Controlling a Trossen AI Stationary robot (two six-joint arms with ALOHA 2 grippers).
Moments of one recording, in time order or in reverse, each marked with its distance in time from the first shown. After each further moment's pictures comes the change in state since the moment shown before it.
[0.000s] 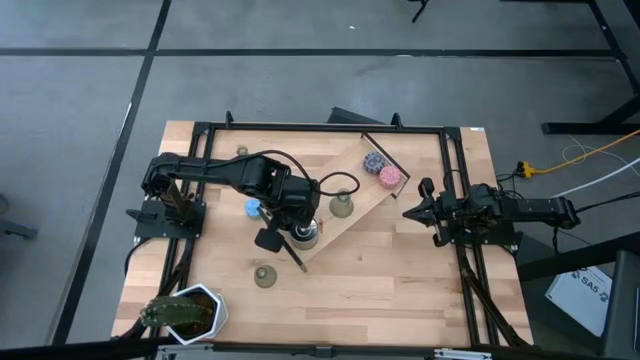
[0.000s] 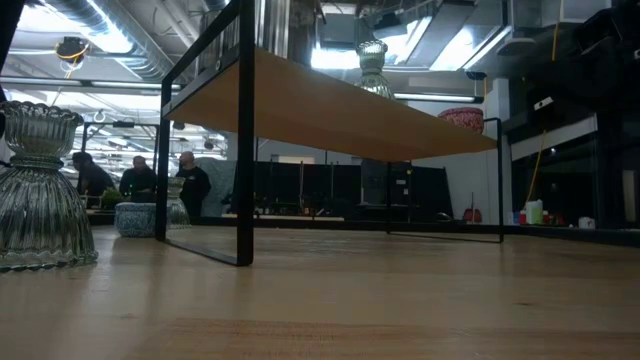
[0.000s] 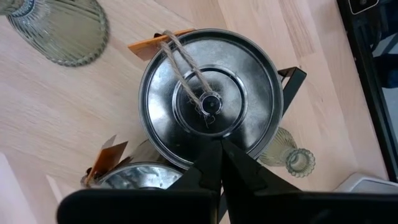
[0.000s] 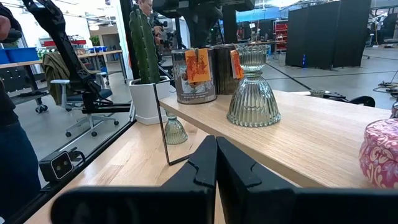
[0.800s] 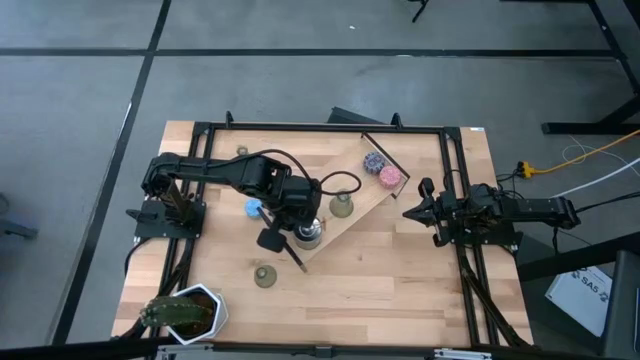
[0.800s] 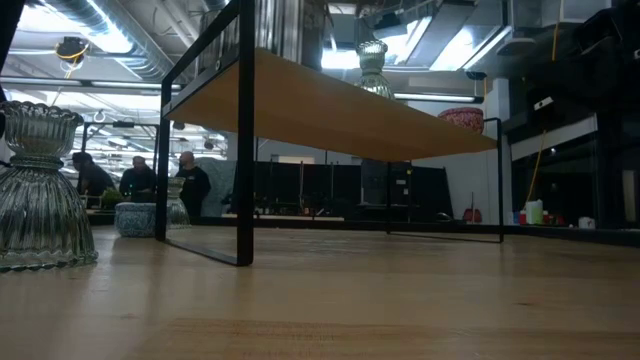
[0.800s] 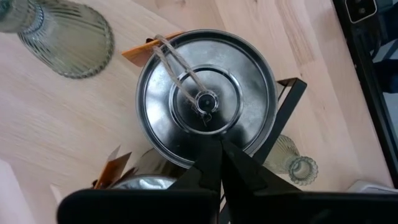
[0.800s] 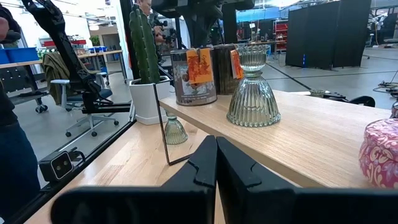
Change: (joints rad) left arm 0.000 0.000 0.000 0.030 0.000 0.008; right arm 0.000 0.000 0.000 0.000 0.000 0.000
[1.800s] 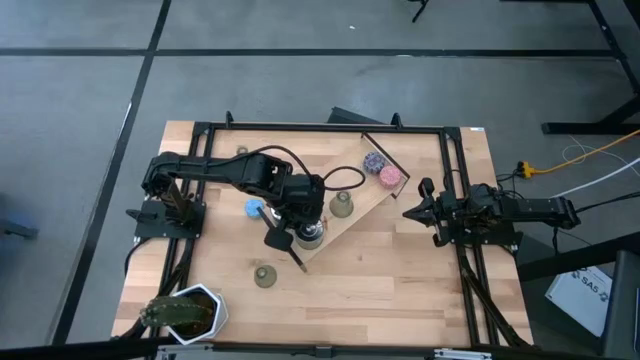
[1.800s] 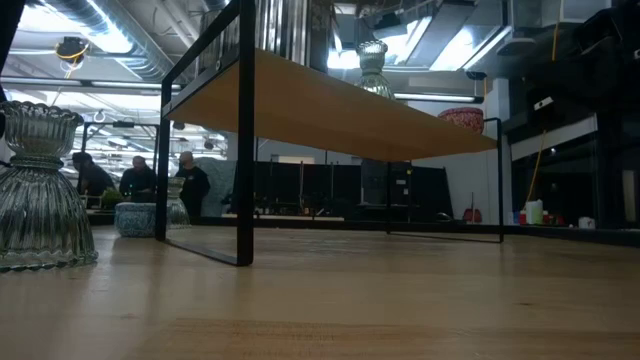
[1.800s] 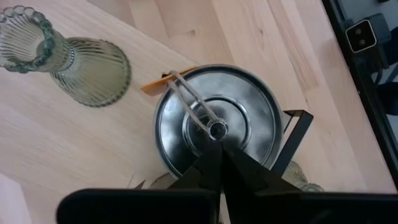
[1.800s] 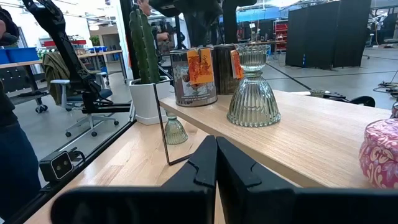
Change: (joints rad) left arm 0.010 0.000 0.000 0.092 0.000 -0.003; right arm 0.000 0.000 0.000 0.000 0.000 0.000
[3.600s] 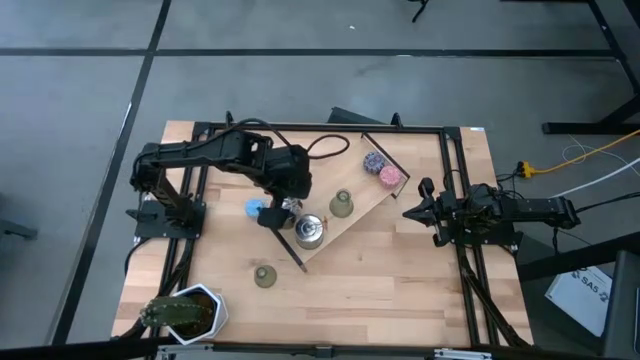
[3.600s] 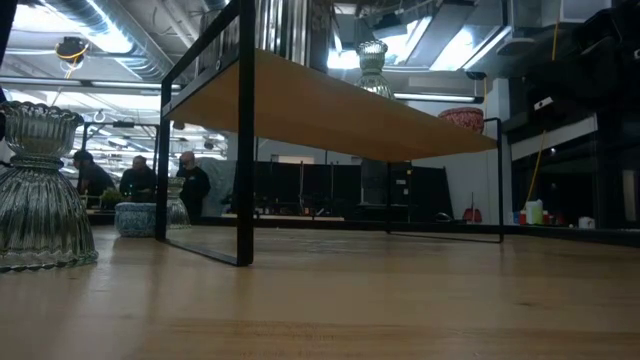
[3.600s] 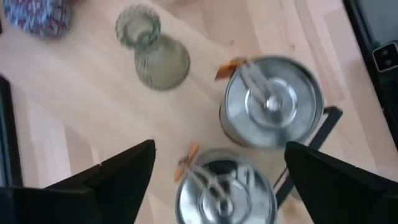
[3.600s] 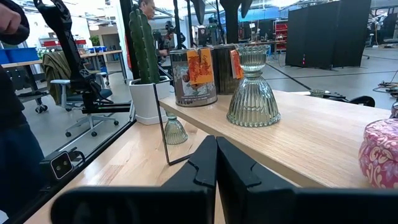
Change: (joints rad) left arm 0.100 -0.102 0.004 -0.020 -0.037 0.006; right arm 0.000 0.000 0.000 0.000 0.000 0.000
